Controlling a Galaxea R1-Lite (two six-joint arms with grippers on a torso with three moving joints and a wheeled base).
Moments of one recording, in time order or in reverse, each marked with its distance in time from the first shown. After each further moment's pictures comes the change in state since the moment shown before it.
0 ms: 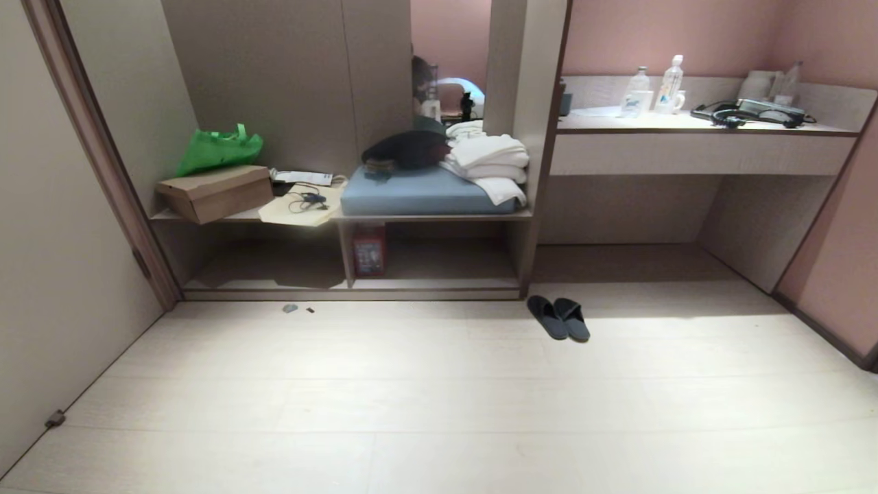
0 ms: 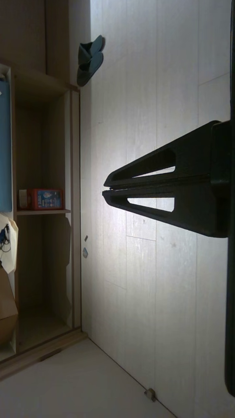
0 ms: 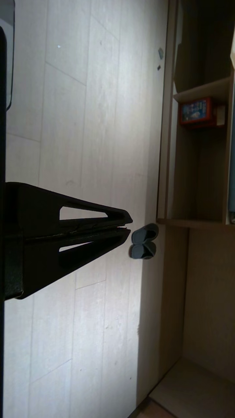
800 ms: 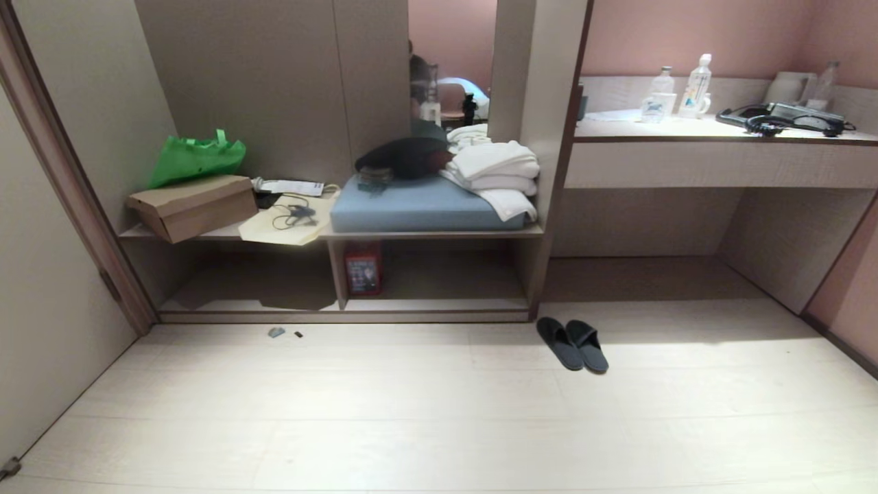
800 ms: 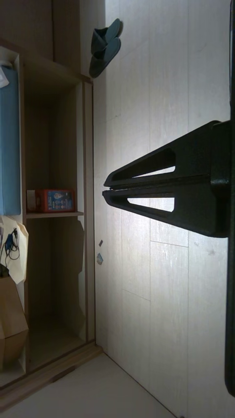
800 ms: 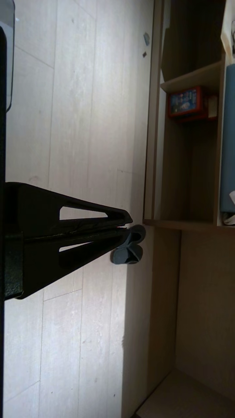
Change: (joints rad) left arm 0.000 0.000 0.000 0.001 0.000 0.000; right arm 0.000 0.000 0.000 0.000 -0.001 0.005
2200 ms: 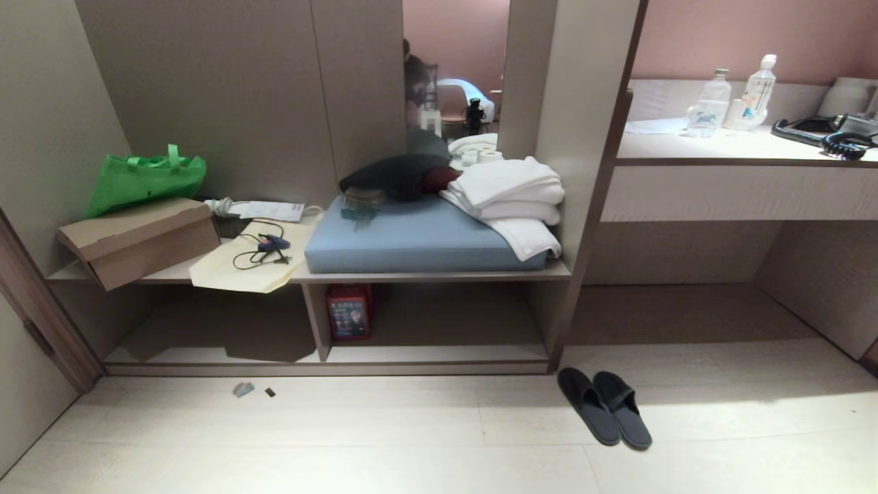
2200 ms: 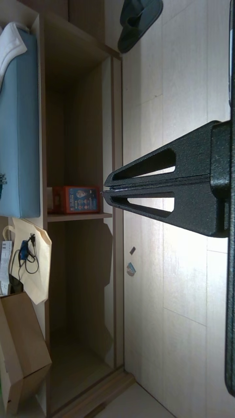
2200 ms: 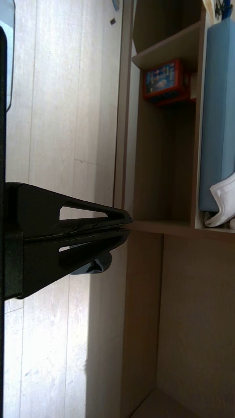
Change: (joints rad) left arm 0.000 0.000 0.000 0.005 0.000 0.001; right arm 0.000 0.000 0.000 0.000 0.000 -0.002
